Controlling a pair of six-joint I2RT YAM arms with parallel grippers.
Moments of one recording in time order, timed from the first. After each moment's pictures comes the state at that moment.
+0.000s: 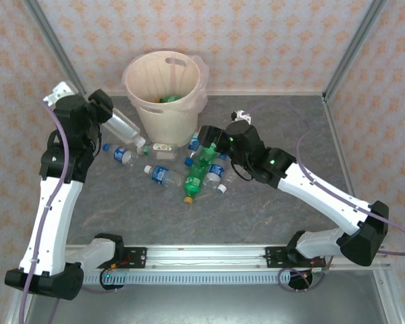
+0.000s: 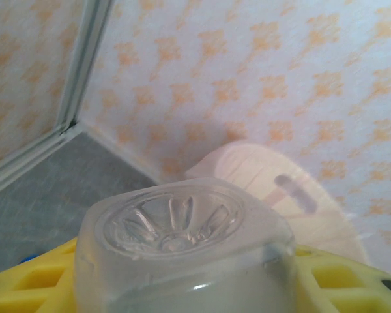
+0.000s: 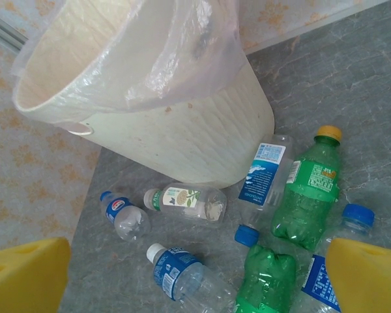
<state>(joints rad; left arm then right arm) -0.08 1.07 1.42 -0.59 -0.32 -0.64 0.84 1.28 1.23 -0.44 0.28 0.82</state>
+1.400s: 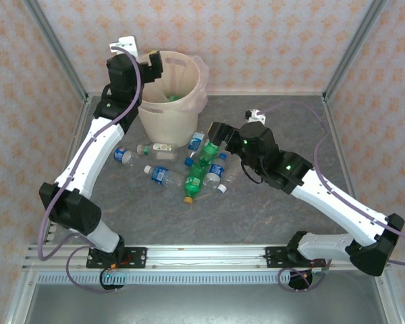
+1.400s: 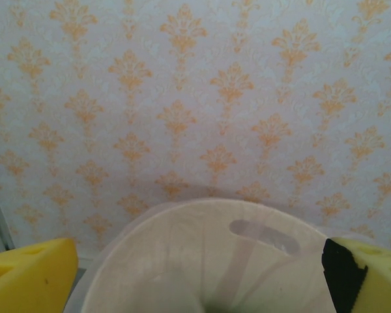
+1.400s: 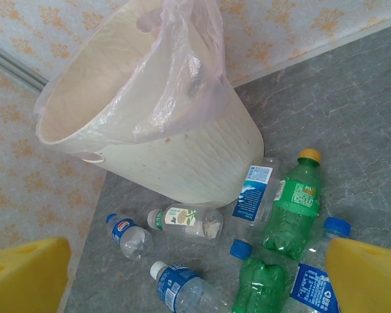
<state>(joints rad) -0.24 1.56 1.66 -0.19 -0.39 -0.17 0.84 1.17 1.23 -0.49 0.35 0.83</state>
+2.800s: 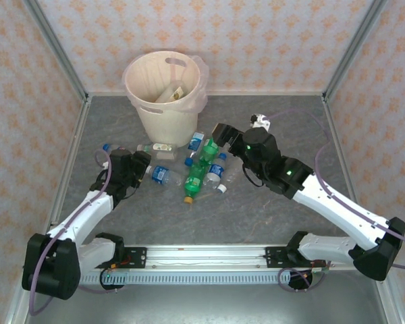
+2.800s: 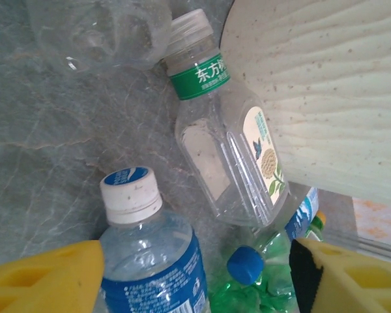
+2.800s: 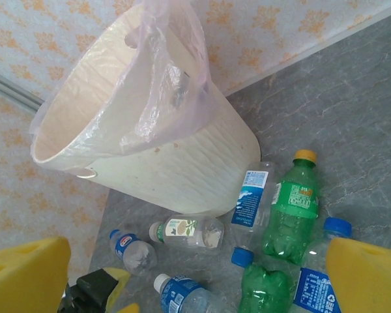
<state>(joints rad) -0.13 1.07 0.51 -0.14 0.05 -1.27 0.82 1.12 1.13 -0.40 0.37 0.89</state>
